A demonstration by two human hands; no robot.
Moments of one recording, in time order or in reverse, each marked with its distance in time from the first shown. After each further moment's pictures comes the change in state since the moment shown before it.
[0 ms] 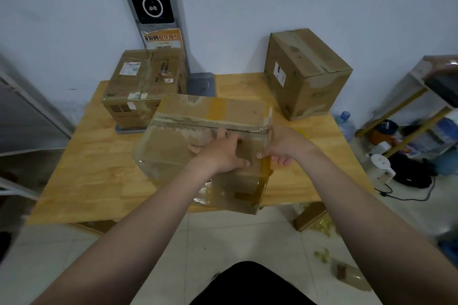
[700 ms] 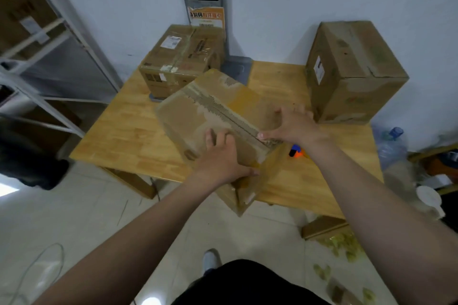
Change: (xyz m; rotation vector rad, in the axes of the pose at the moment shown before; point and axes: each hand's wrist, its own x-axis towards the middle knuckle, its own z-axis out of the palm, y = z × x) left_hand -0.026 0.058 0.054 -0.148 0.153 -0.295; right_hand 0.055 0.040 -0.042 -0.309 0.056 -0.247
